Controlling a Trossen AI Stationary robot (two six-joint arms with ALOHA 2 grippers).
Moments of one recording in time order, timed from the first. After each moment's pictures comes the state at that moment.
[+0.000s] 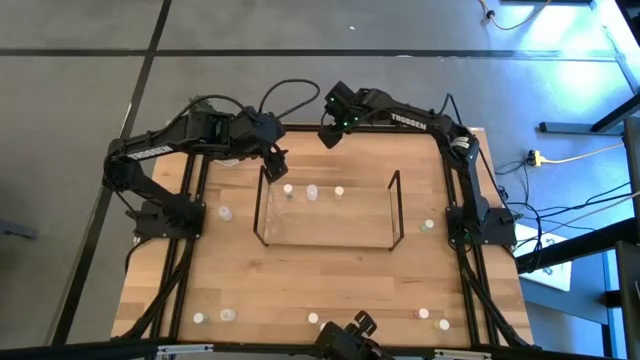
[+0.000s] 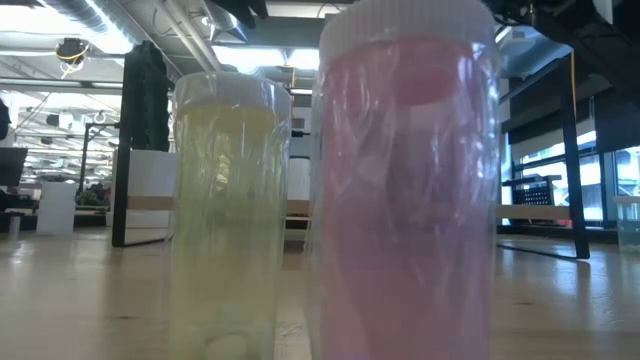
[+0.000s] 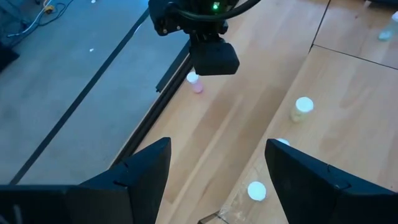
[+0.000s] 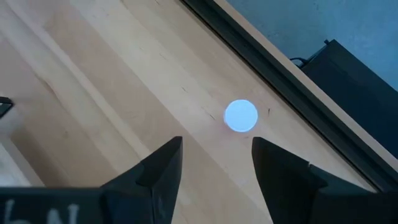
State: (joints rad) left arm 0.13 1.43 1.74 -1.19 -0.46 -0.23; right arm -0.57 2.11 1.88 -0.86 -0.02 0.23
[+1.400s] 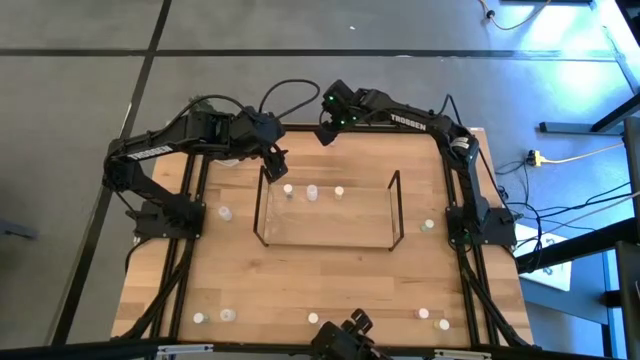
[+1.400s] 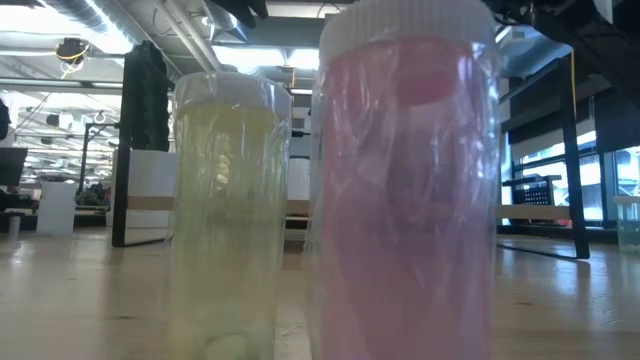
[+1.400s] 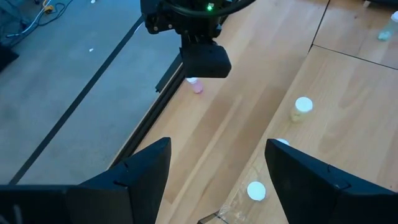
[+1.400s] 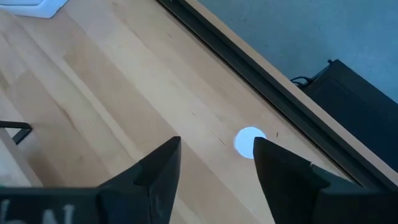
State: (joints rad) left arm 0.13 1.43 1.74 -1.19 -0.46 -0.23; right arm -0.56 2.11 1.88 -0.77 -0.02 0.26
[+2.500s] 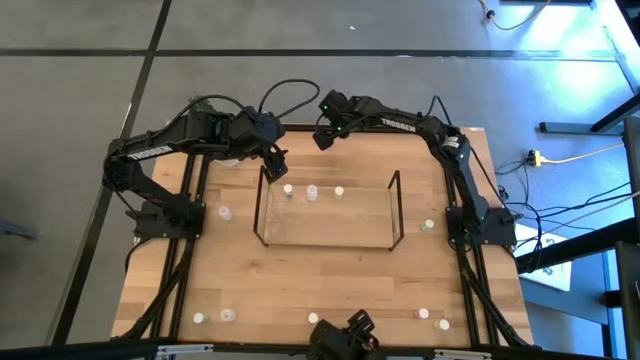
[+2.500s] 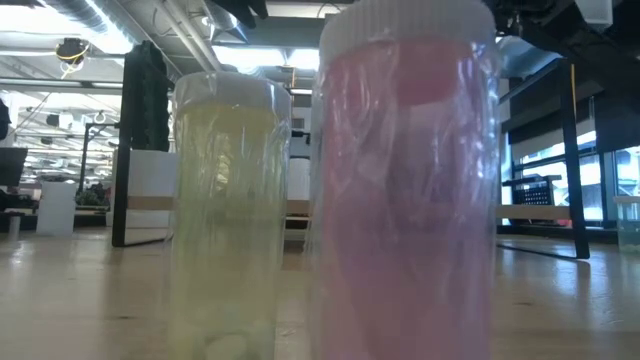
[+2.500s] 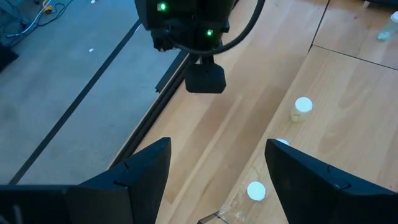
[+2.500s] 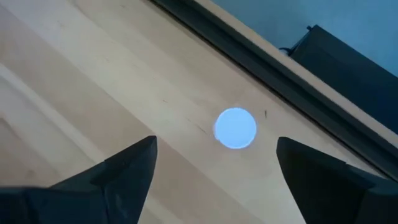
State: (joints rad) left arm 0.13 1.42 1.74 -1.19 -0.46 -0.23; right arm -0.55 2.19 1.87 -0.80 0.08 0.36
